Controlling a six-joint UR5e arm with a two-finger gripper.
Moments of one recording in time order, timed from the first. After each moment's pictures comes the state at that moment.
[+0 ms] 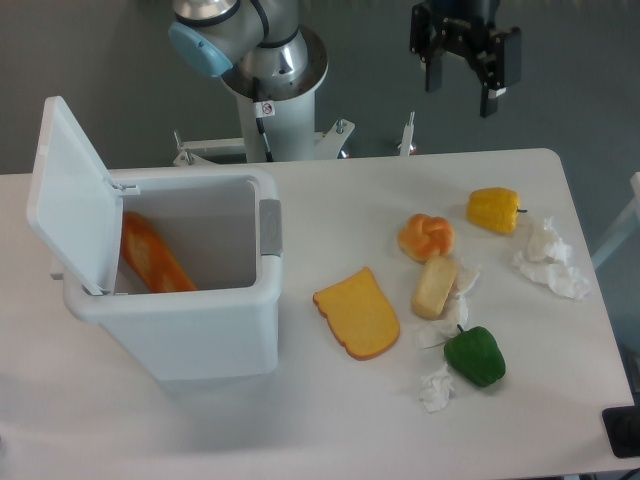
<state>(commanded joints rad) 2.88 -1.41 -1.66 -1.30 1.37 1.77</state>
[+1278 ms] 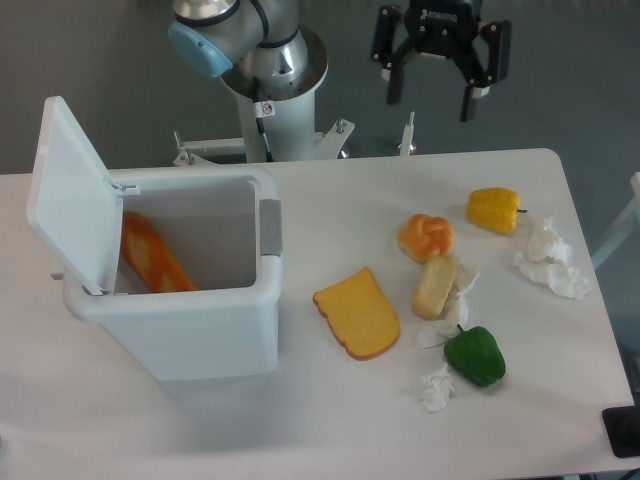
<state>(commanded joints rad) 2.87 -1.40 -1.64 -1.29 0.90 1.24</state>
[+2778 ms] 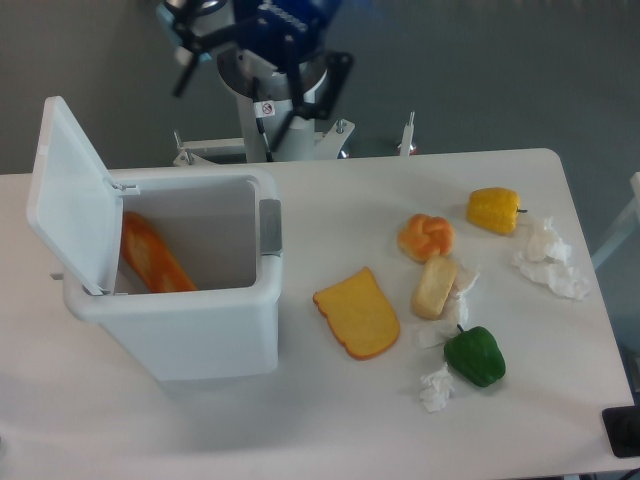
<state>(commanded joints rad) 2.50 -1.48 -1.51 -1.17 0.64 0.37</state>
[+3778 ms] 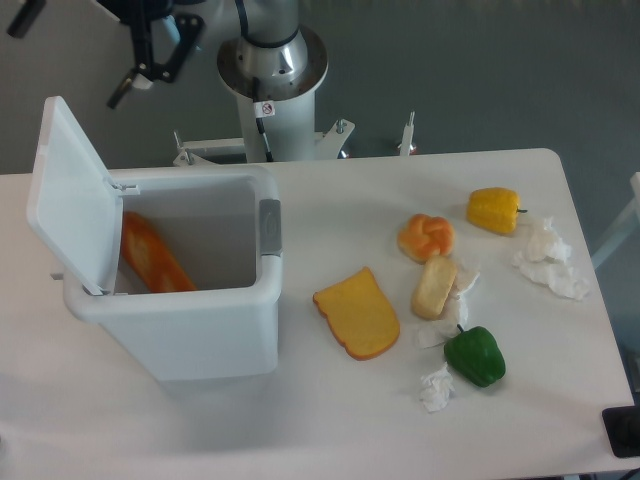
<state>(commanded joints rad) 2.36 -1.47 -1.47 -1.17 0.64 0.27</state>
